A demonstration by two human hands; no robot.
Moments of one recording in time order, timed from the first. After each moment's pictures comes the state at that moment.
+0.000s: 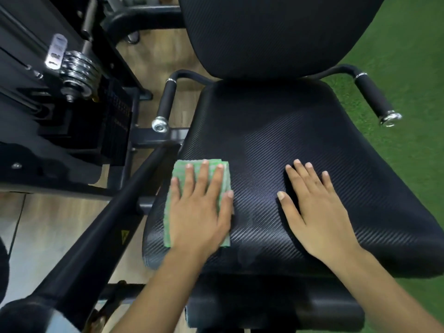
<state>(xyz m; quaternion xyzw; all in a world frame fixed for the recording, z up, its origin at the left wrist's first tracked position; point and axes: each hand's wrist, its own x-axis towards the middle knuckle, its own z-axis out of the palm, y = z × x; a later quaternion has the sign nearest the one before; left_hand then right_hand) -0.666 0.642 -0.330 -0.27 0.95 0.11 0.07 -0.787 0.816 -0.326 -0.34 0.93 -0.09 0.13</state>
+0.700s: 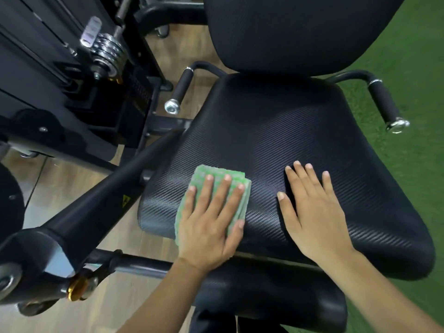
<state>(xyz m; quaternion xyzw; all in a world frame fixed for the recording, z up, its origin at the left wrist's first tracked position) -0.626 0.709 -0.343 -0.19 0.98 0.05 -0.05 -0.781 0.850 -0.329 -0.41 0.90 -0.08 0.11</state>
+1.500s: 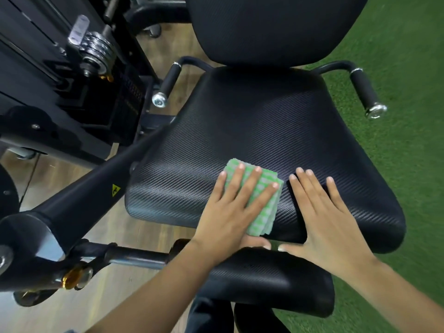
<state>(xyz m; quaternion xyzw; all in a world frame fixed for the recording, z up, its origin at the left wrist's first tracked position) -0.658 0.754 -0.336 -0.04 1.00 0.00 0.04 -0.781 0.925 -0.320 -0.51 0.85 0.04 0.12</state>
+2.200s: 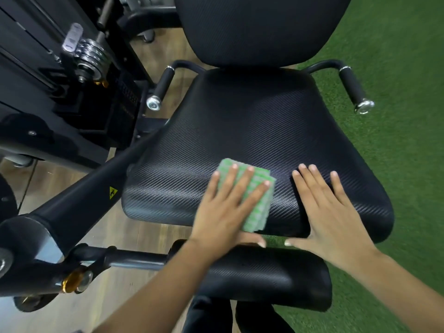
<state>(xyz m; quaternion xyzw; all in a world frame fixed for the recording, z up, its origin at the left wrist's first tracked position) -0.656 0.757 -0.338 -0.06 1.00 0.02 0.03 -0.788 0.938 -0.317 -0.49 0.86 0.07 0.12</state>
